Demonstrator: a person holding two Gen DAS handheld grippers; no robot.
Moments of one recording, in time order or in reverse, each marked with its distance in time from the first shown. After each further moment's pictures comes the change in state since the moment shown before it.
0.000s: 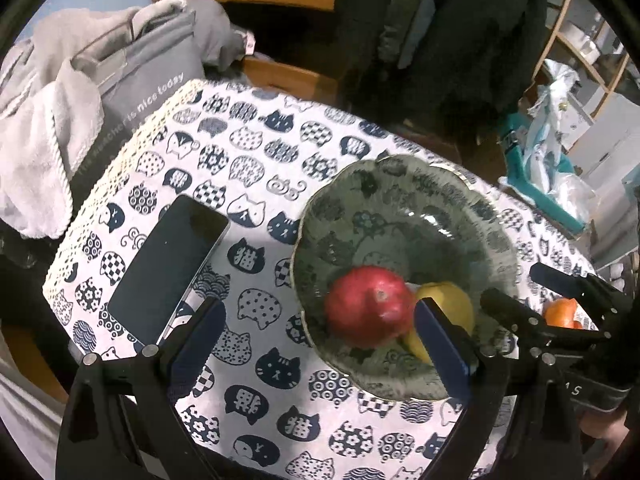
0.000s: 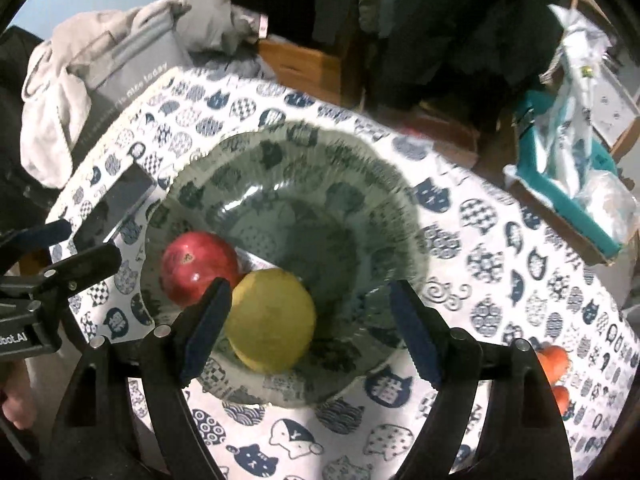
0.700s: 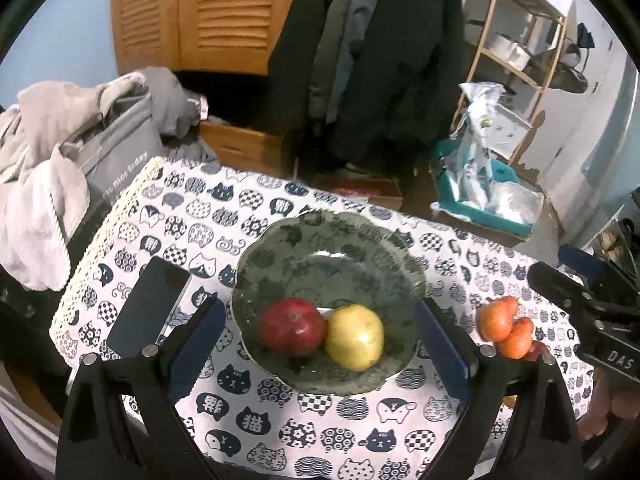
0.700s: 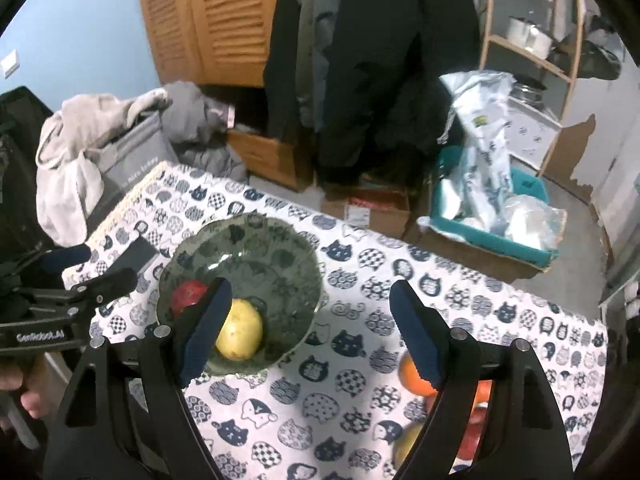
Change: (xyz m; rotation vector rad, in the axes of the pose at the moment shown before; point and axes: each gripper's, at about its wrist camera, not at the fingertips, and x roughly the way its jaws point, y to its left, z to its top) left arm -0.084 -0.055 -0.002 0.116 -0.175 -0.107; right arm -0.144 -0.045 -0.031 0.080 -0.279 -0.086
